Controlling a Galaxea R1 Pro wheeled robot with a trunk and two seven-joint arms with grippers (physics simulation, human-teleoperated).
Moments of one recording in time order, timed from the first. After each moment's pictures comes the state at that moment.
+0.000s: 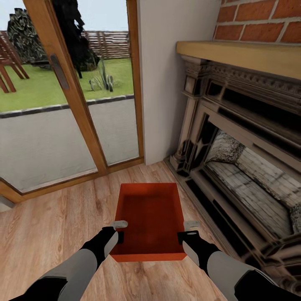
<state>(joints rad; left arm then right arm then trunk) -0.78 -0.14 0.01 -0.29 0.11 0.42 0.27 -0.79 0.09 0.57 -0.20 -0.47 0.20 -0.30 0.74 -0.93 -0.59</state>
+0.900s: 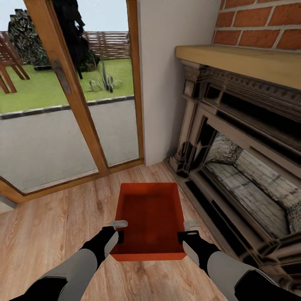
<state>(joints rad) -0.78 -0.14 0.01 -0.29 0.10 0.42 0.27 -0.79 0.09 0.57 -0.20 -0.48 0.19 -0.30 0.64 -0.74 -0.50</state>
